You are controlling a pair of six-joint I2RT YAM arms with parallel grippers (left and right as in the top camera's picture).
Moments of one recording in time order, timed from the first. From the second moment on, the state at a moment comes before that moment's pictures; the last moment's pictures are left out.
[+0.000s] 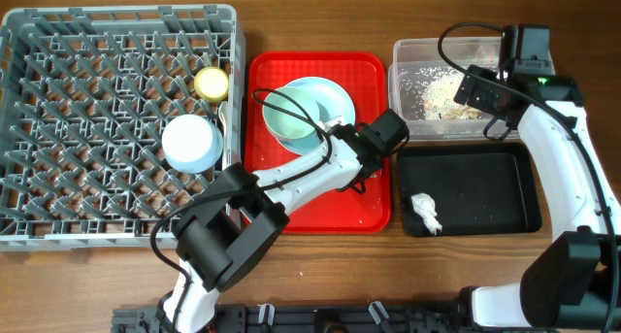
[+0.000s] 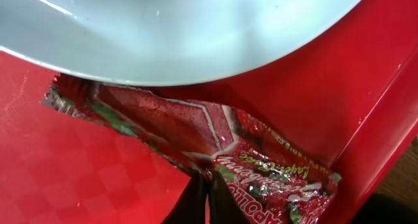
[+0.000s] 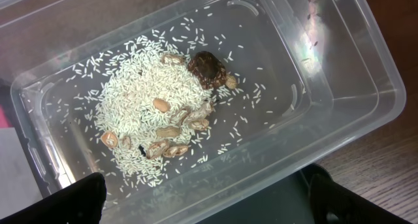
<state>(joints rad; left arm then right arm) -0.88 2.07 1.43 -0.71 -0.15 -1.36 -0.06 1.60 1.28 -0.77 0.22 0.30</state>
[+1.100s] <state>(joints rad) -1.12 1.92 1.43 -0.35 0.00 -0.85 -0.06 1.60 1.28 -0.77 0.22 0.30</state>
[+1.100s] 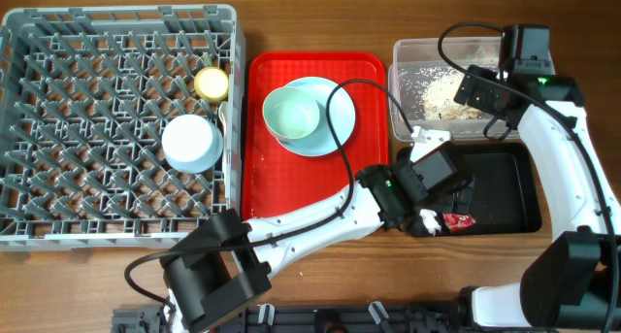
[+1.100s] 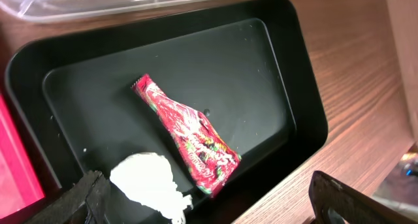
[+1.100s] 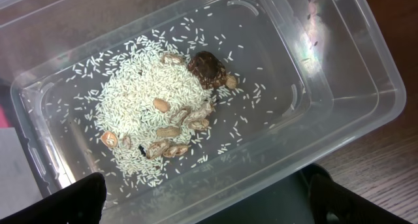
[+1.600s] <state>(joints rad) -0.62 1.57 1.43 -0.70 -0.08 -0.66 -0.06 1.60 1.28 -0.77 0.22 0.30</state>
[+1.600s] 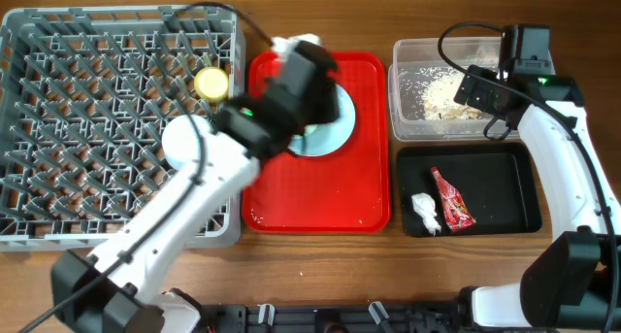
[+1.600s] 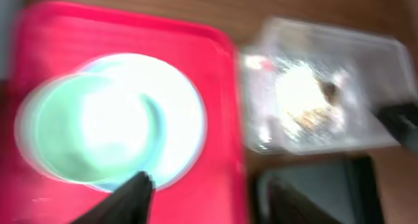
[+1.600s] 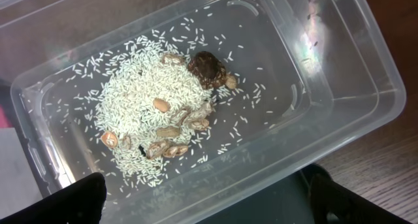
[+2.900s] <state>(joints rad) -0.43 1.83 1.45 -0.77 -0.22 -0.70 -0.06 1.60 1.28 -0.77 0.22 0.30</state>
